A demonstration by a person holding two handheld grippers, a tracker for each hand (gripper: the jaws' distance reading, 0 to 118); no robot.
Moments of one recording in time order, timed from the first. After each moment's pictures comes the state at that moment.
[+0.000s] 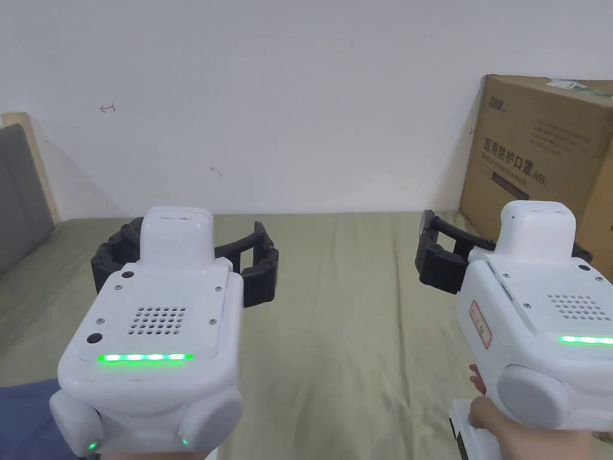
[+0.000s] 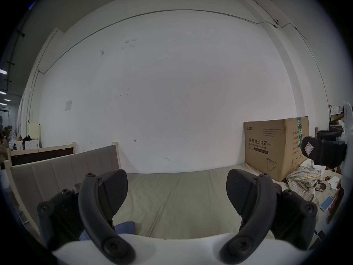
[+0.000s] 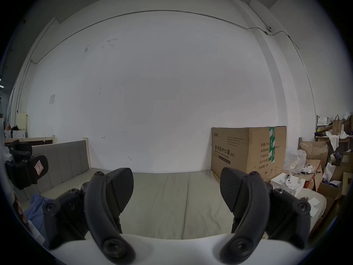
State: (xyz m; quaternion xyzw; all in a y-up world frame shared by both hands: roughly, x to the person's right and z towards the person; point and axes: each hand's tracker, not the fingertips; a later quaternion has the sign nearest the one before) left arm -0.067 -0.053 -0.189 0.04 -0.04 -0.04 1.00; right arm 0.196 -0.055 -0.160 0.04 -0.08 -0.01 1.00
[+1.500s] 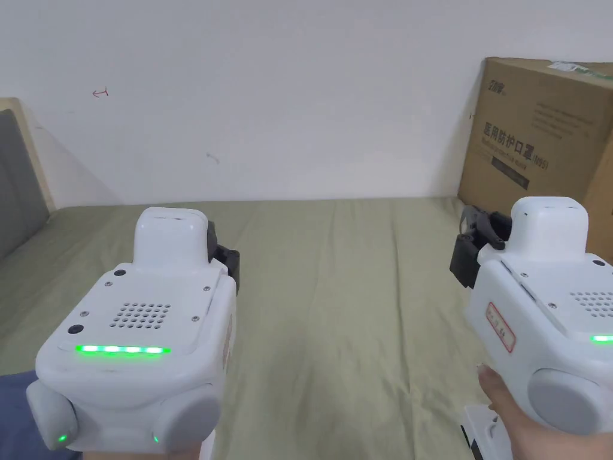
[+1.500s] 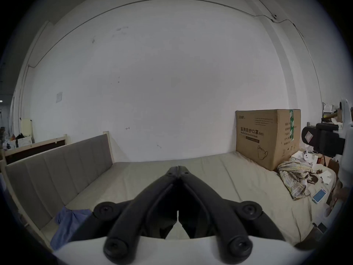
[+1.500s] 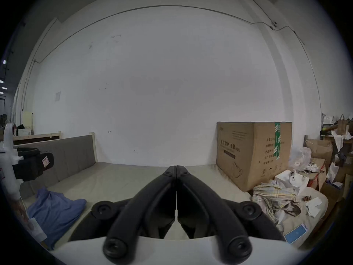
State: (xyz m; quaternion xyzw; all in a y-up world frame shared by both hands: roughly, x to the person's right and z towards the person) left arm -0.078 -0.059 -0.192 -0.01 -0.08 -0.04 1.00; right arm 0.203 -0.062 -0.153 0.01 -0.05 -0.01 1.00
